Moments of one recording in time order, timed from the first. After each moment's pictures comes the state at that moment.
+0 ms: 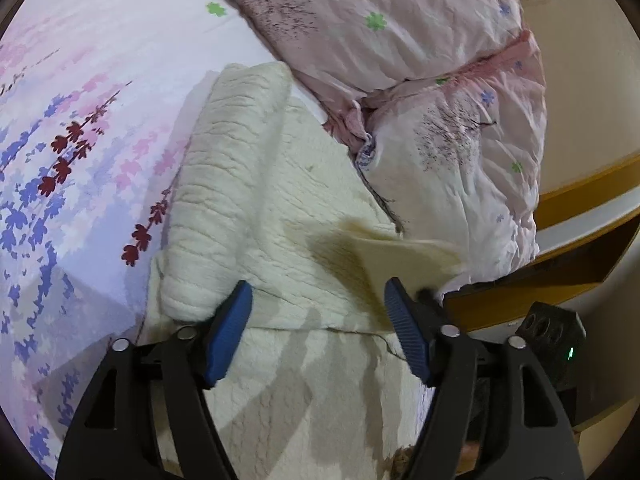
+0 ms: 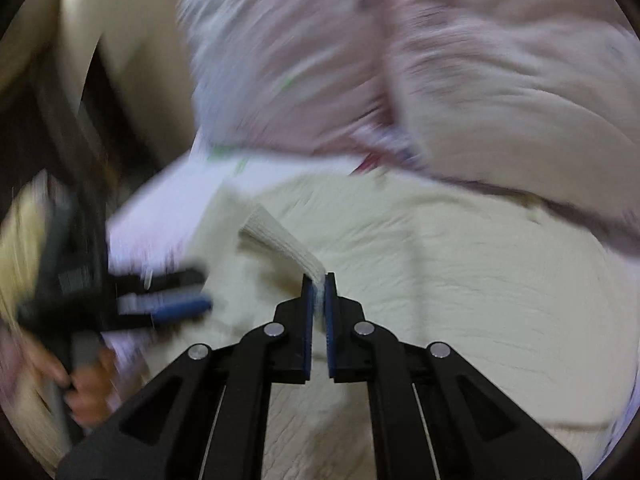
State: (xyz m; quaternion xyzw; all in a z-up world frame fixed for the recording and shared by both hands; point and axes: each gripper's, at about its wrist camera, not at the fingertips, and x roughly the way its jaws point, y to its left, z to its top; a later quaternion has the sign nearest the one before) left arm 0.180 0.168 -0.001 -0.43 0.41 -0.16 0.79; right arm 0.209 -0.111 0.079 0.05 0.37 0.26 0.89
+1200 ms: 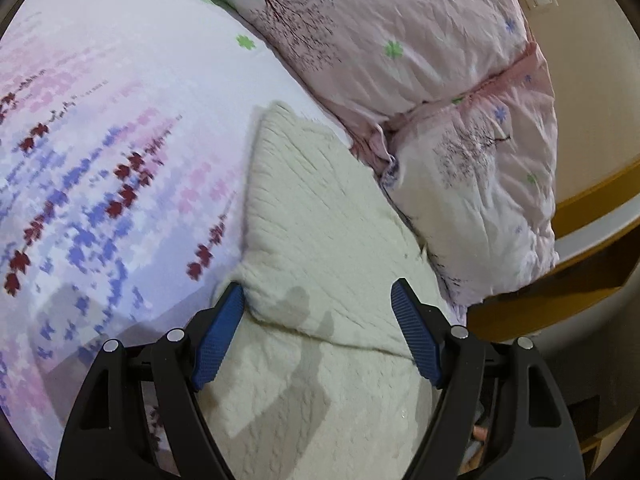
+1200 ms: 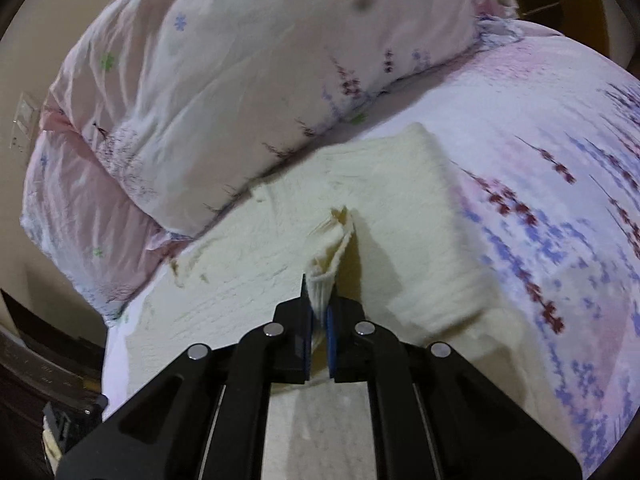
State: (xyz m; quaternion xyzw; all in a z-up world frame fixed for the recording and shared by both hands) left arm 0.165 0.190 0.004 -0.42 0.40 -0.10 0.81; right arm 0.190 -0.293 0.018 0.31 0.38 0.00 0.87
